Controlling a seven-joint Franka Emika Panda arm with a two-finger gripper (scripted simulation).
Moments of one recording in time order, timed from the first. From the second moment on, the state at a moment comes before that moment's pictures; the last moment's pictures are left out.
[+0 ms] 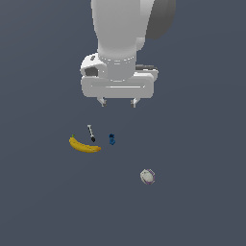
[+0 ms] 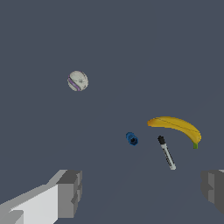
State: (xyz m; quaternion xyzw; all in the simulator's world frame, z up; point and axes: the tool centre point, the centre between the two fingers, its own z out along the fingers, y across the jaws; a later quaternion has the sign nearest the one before) arm -0.001 -0.014 0.325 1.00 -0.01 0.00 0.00
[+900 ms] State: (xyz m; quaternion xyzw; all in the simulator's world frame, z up) arm 0.001 -0.004 0.334 1.00 0.02 0.00 0.01
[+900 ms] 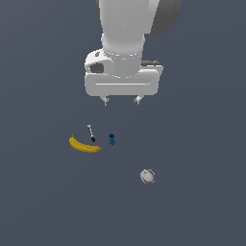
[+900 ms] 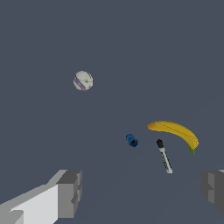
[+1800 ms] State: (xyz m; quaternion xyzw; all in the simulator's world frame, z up) arm 0.014 -0.040 0.287 0.99 0.12 0.00 0.01
